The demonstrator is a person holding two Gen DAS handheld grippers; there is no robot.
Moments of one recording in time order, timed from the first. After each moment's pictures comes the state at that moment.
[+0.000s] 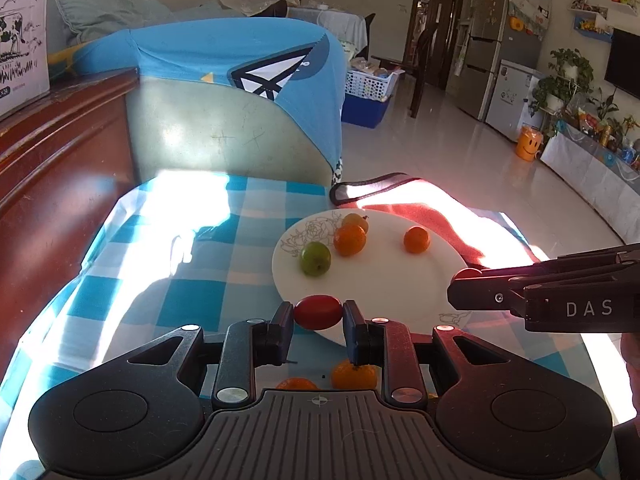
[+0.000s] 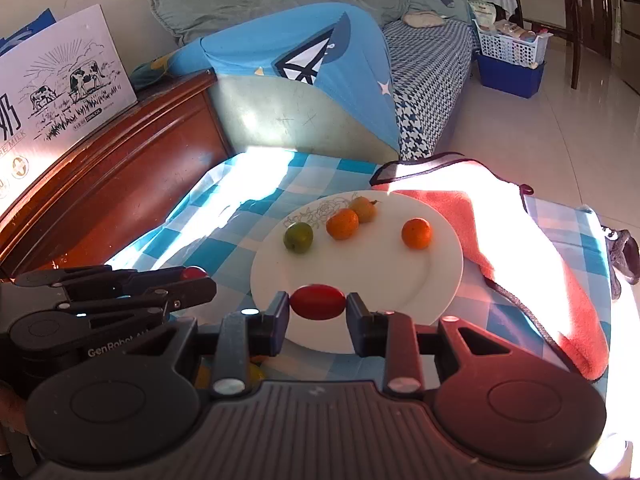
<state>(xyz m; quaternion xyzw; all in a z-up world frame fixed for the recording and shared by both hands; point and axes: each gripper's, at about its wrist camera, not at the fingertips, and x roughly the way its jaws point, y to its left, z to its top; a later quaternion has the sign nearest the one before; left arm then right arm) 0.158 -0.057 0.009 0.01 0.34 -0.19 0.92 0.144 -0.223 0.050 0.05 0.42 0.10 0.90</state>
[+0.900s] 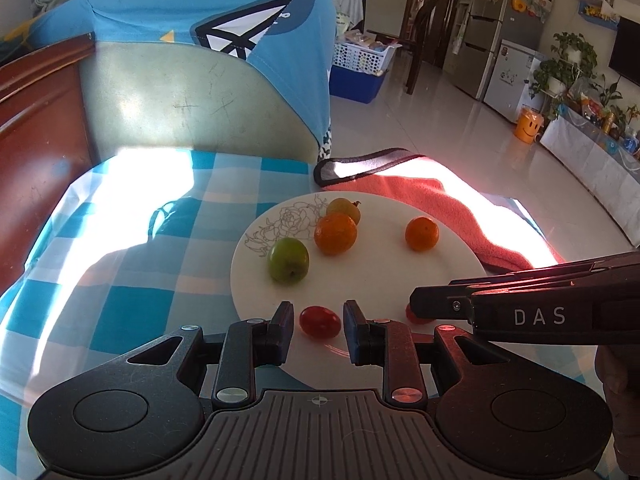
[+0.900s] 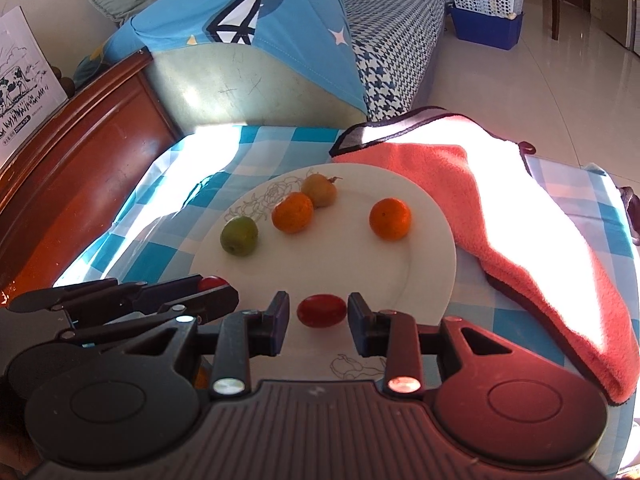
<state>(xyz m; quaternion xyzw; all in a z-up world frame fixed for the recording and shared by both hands) 0.210 -0.093 -0.024 0.01 0.38 -0.20 0.90 0.200 -0.242 0.004 0.08 0.47 0.07 0.87</state>
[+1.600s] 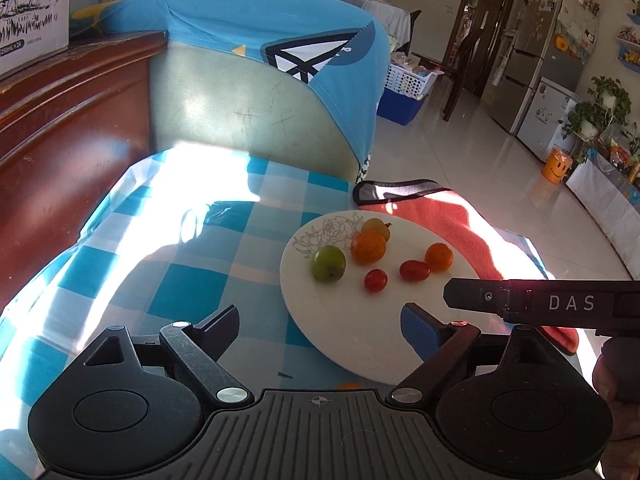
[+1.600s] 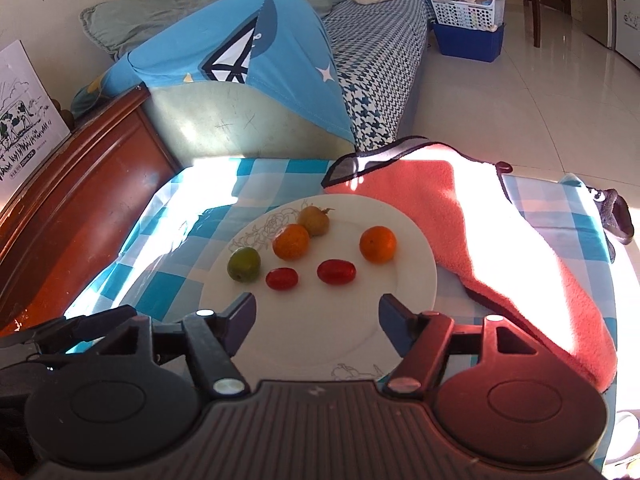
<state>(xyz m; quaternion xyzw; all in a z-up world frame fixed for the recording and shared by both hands) 0.180 -0.060 0.007 -0.04 0.38 -0.14 0.91 0.188 -0.244 0.032 0.10 0.45 0.04 0.89</state>
